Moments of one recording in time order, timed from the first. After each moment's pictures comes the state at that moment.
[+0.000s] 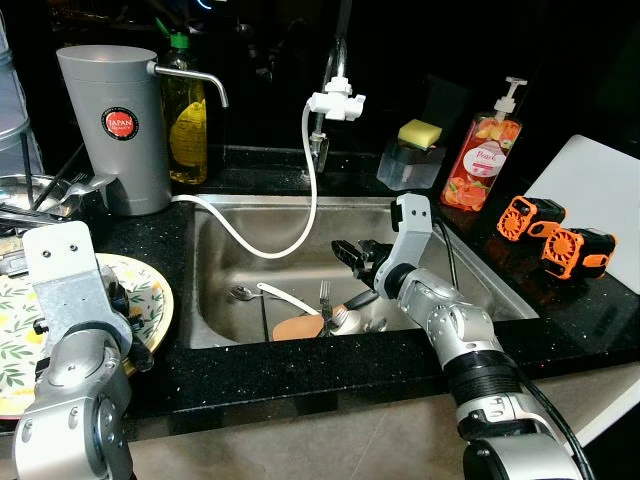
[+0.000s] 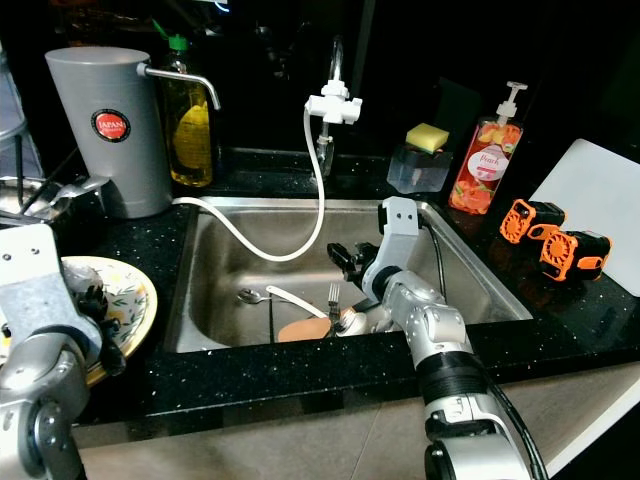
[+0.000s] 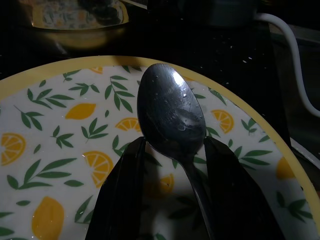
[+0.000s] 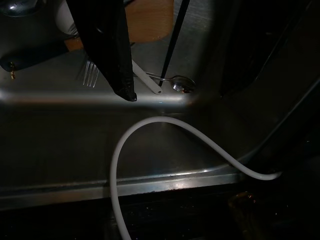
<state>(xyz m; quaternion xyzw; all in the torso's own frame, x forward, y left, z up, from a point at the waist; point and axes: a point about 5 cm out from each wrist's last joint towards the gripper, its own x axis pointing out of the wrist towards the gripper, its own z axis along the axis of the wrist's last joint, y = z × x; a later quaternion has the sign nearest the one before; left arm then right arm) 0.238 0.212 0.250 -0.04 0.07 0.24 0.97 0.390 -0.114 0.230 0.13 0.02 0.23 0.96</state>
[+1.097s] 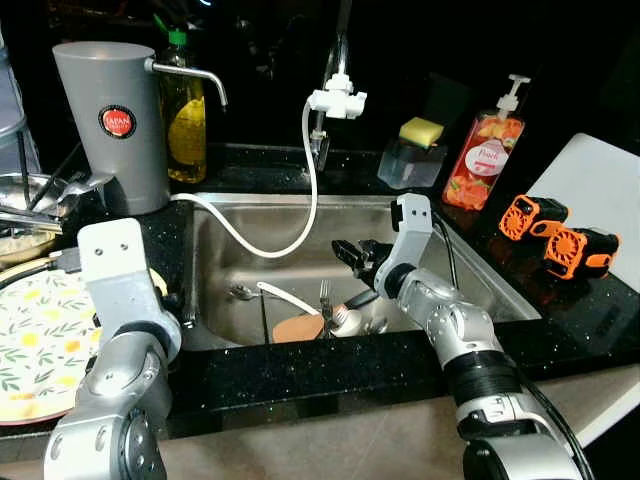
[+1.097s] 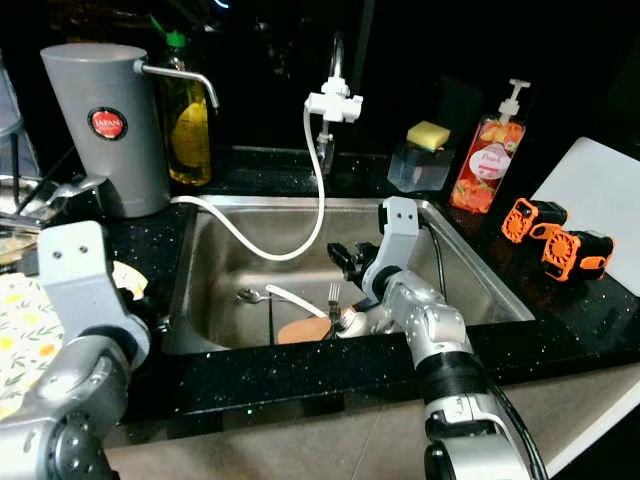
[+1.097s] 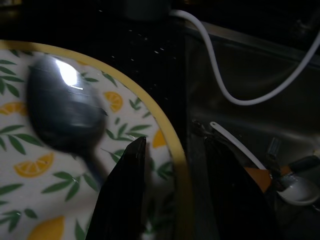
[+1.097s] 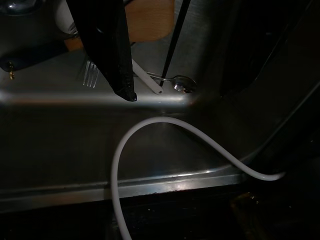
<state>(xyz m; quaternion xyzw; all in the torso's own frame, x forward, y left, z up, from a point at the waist) 0.234 0.167 0.253 -0.08 0.05 0.12 0.99 0.390 -0.115 0.230 0.13 0.02 0.23 0.96</state>
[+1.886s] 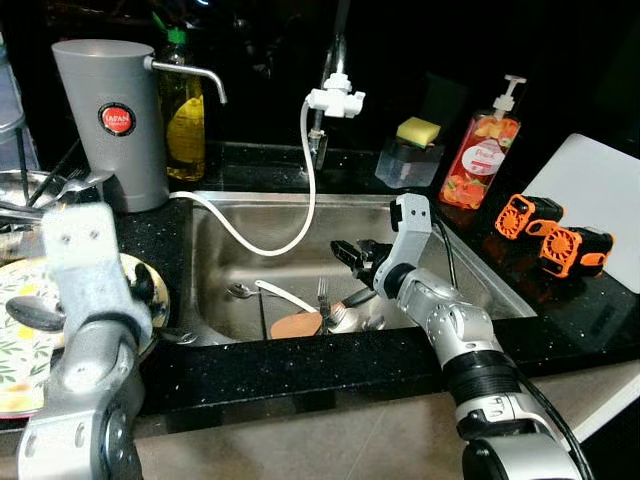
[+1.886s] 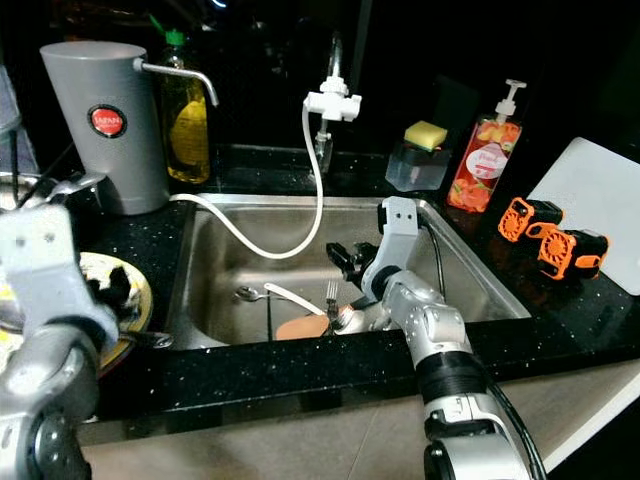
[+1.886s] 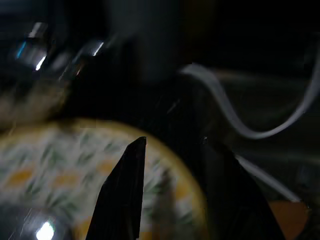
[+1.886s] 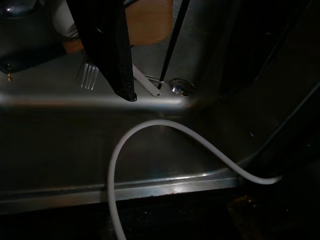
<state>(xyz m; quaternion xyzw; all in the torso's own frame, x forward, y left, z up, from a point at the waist) 0.233 0.172 0.288 0.04 -0.04 0.10 0.99 0.390 -0.113 0.230 0.13 0.02 0.24 0.96</state>
